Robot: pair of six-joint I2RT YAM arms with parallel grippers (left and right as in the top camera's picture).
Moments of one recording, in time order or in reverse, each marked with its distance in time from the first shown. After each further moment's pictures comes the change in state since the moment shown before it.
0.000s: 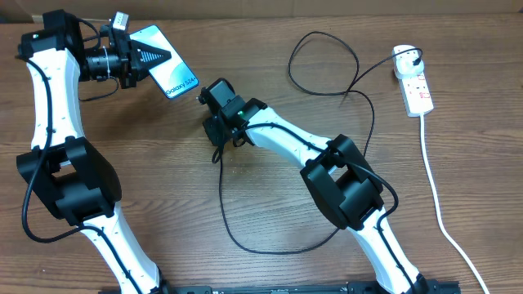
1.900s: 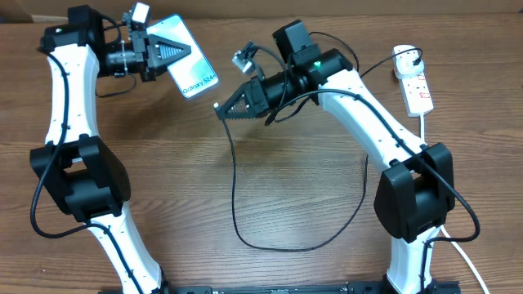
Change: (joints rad) left arm -0.082 0.000 0.000 -0.016 0.187 0.158; right arm -0.270 -0.327 -0.017 -0.278 -1.143 -0.048
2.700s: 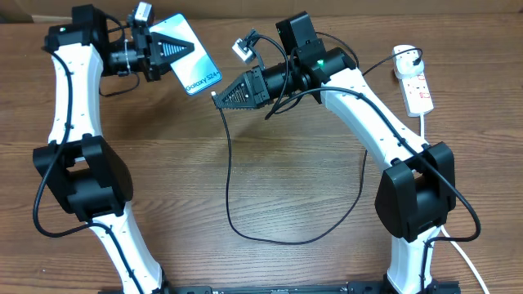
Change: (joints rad) left arm -0.026 0.000 0.000 0.002 0.046 -0.086; right arm -0.011 0.000 0.000 0.161 -0.045 0.113
